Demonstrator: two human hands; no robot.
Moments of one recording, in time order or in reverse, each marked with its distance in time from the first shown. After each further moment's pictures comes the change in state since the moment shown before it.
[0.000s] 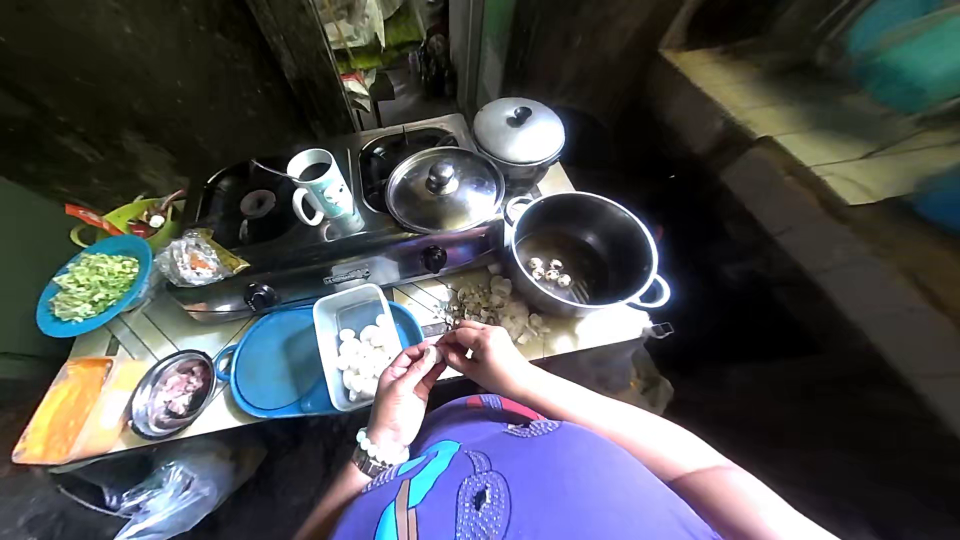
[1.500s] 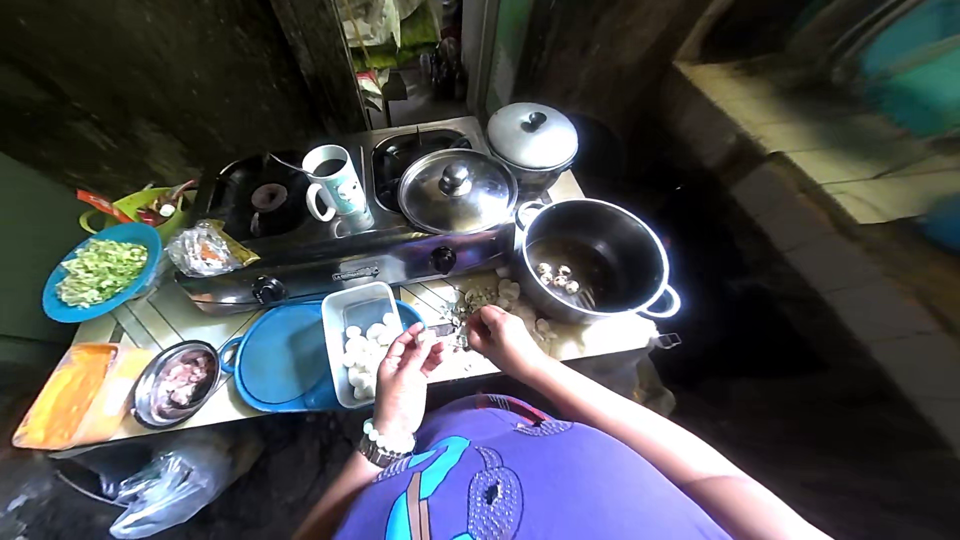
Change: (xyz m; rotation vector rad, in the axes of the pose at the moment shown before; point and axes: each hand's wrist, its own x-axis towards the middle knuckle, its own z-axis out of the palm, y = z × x) left_hand 0.011 0.004 0.005 0.063 0.111 0.124; right_hand 0.009 0.017 -0.013 -0.134 -0.071 0.276
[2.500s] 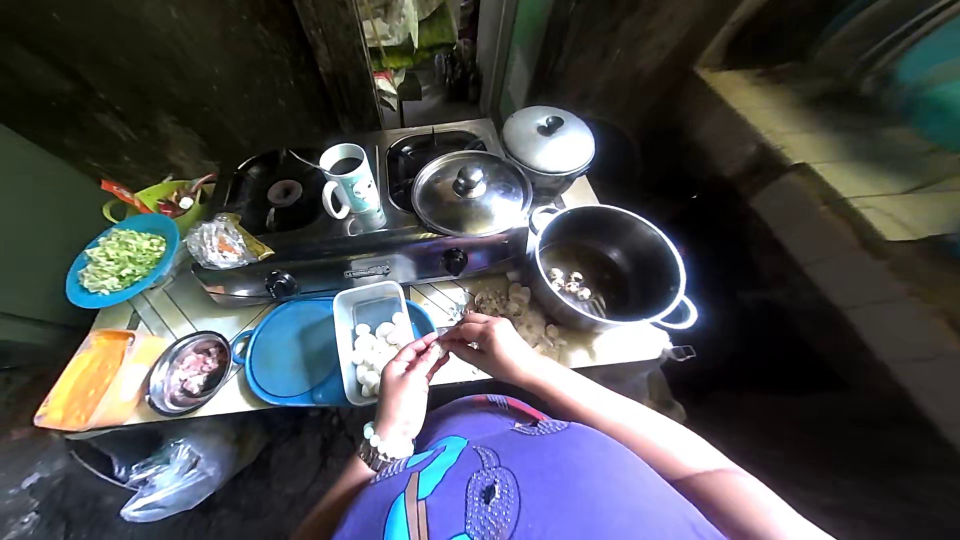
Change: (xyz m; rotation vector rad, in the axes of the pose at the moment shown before) left_hand -0.005 0.010 -0.006 0.174 -0.004 0.002; right_hand 0.017 -0.009 0.016 0.140 -0.061 -0.401
